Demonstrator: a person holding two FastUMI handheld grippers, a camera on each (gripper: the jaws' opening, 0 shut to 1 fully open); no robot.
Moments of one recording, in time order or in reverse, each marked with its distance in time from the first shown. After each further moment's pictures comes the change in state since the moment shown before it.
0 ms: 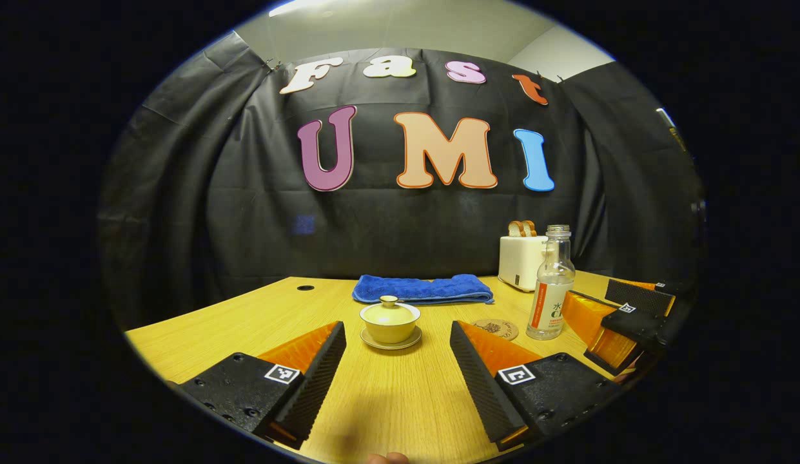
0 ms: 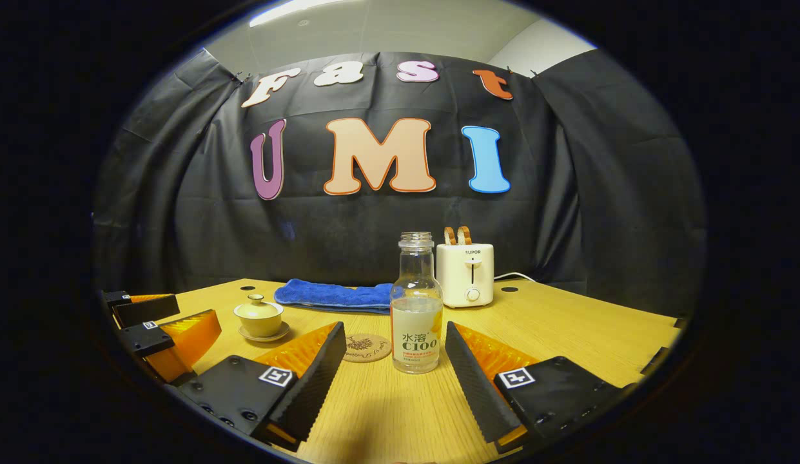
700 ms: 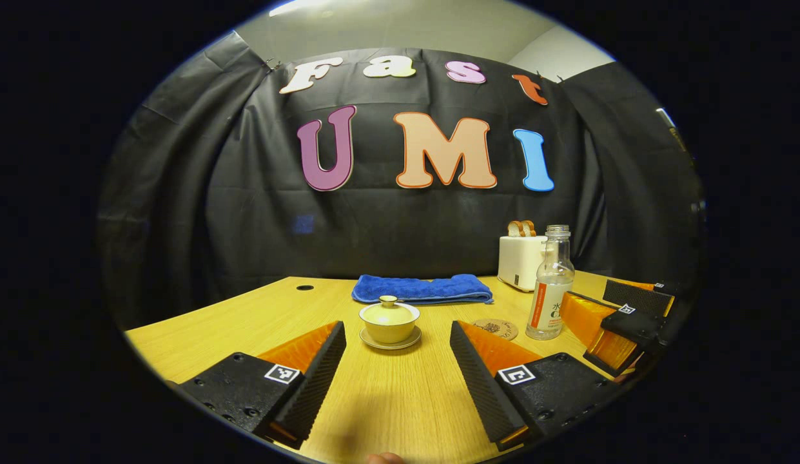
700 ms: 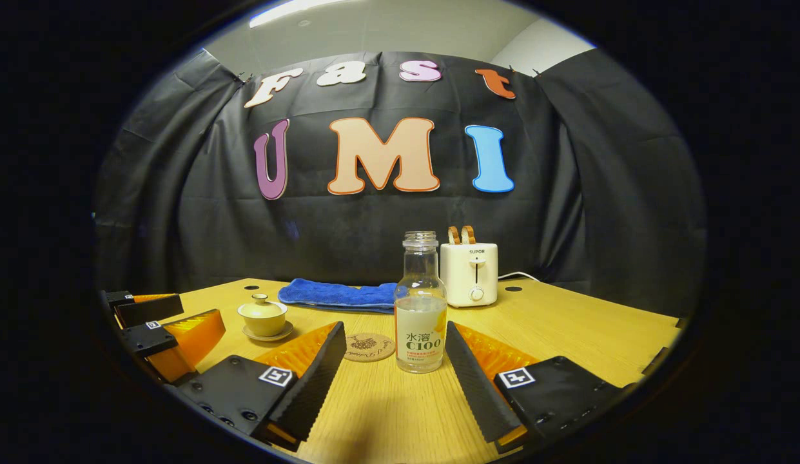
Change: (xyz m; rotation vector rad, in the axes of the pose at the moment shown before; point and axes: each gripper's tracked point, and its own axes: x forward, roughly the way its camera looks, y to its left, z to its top) left arm -0.001 -0.001 0.001 0.001 0.000 -0.006; right arm 0.000 0.003 -0.001 0.001 0.001 0.019
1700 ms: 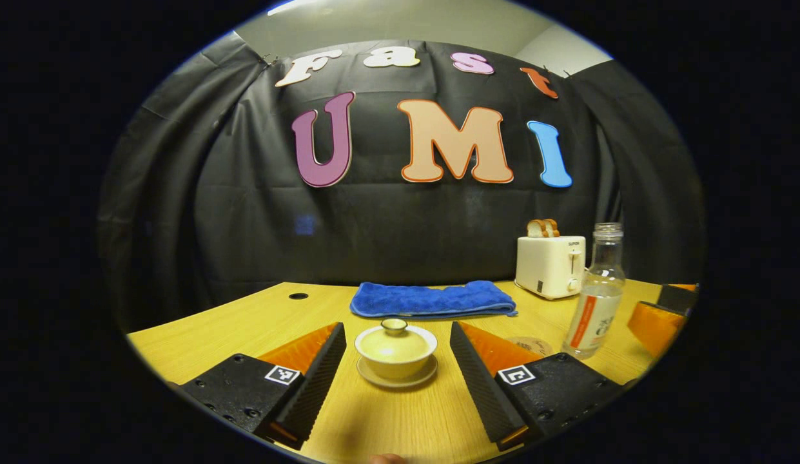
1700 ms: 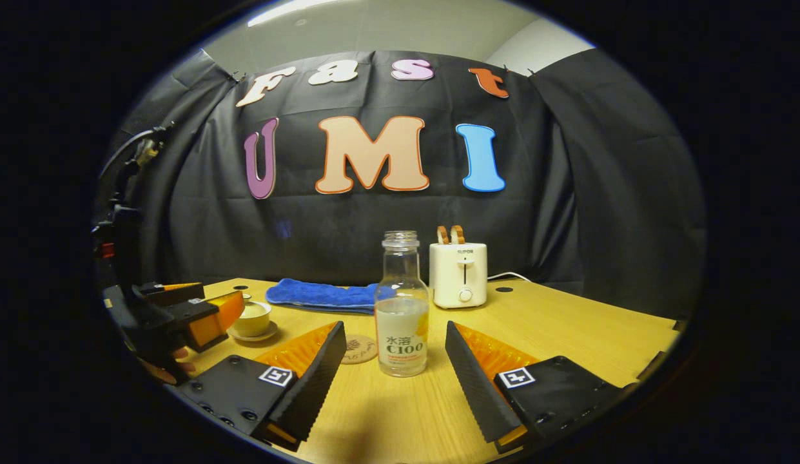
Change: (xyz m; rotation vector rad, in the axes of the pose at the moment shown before) left arm 0.103 0.016 -0.002 0.008 0.002 0.026; right arm 0.012 -0.029 0.000 -0.001 0.001 -0.048
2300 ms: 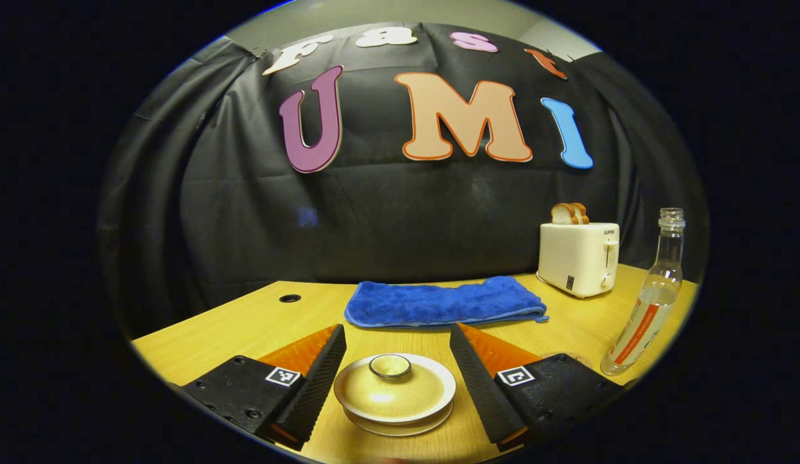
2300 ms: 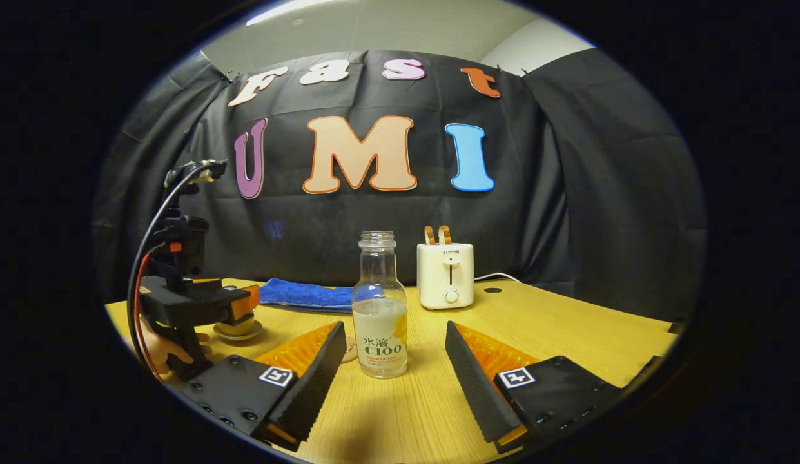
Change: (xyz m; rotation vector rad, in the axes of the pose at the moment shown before) left arm 0.067 -0.001 -0.014 0.049 0.088 0.022; right arm 0.003 -0.013 0.001 -0.001 -0.002 -0.022
